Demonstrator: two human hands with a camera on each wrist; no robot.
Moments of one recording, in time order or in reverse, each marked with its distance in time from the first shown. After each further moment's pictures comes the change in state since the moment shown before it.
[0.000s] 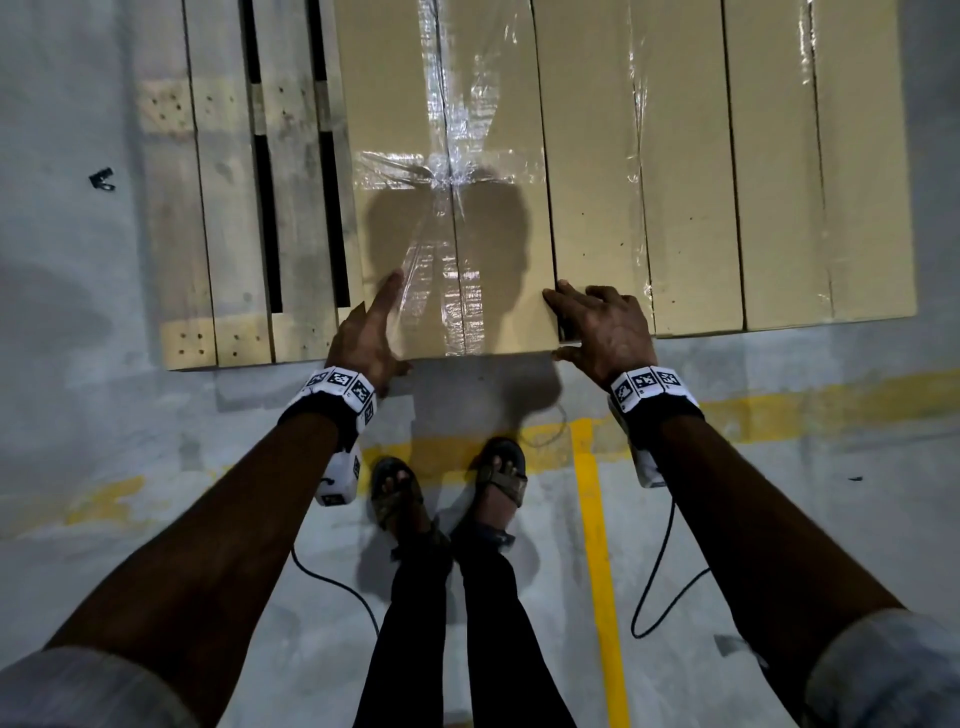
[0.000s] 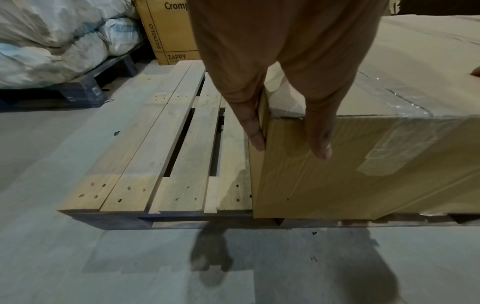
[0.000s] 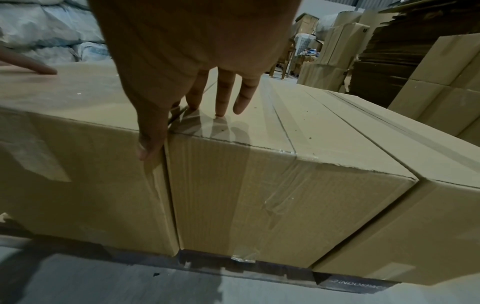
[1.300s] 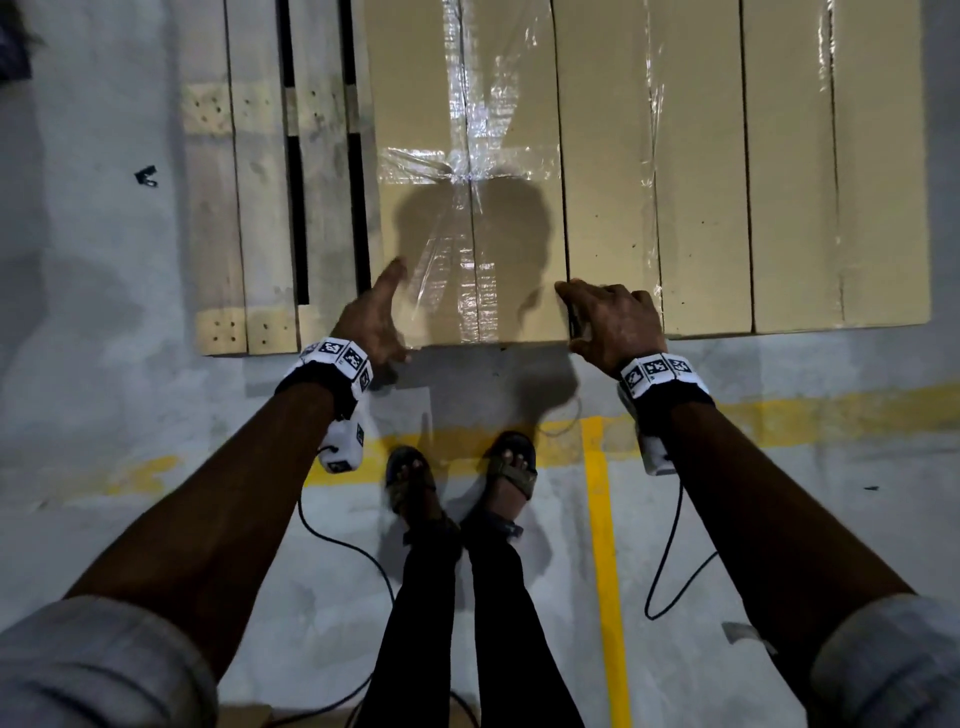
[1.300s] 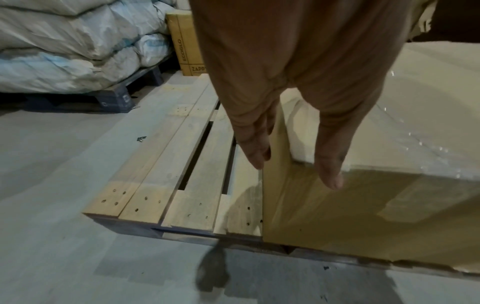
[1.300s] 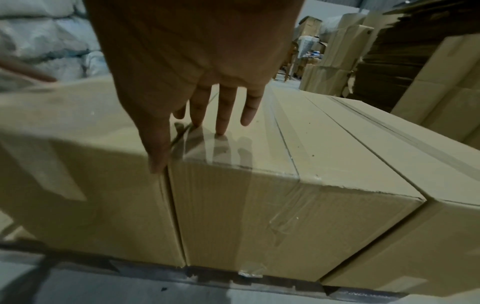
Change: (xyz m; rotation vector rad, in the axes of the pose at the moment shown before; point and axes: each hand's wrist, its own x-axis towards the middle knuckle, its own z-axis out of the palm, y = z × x) left_hand -0.004 0.004 -0.041 -0.112 -0.066 0.001; right_hand -0.001 -0.003 -0.017 0.006 0.019 -0.012
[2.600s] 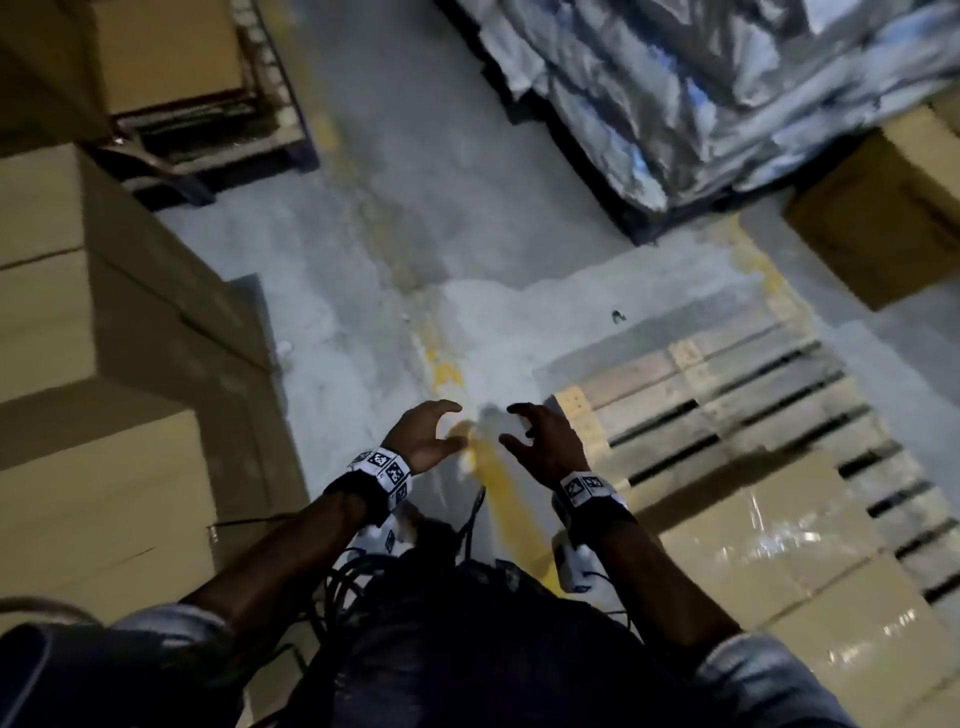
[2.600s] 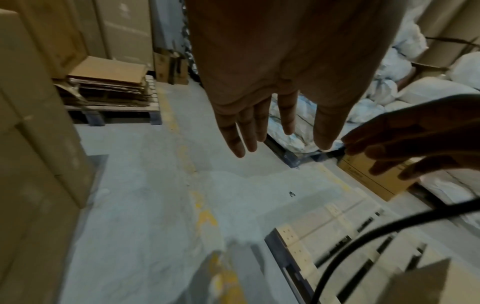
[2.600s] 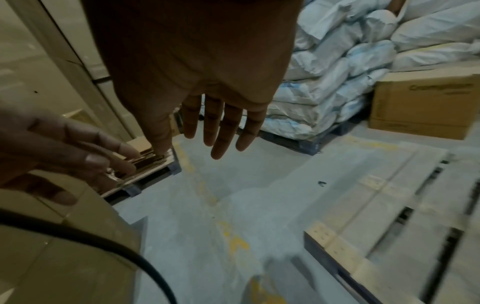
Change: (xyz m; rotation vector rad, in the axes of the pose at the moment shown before) left_hand -0.610 -0.192 -0.156 -0.630 0.676 -0.452; right_hand -0.278 -0.583 -0.199 0.023 -0.309 -0.925
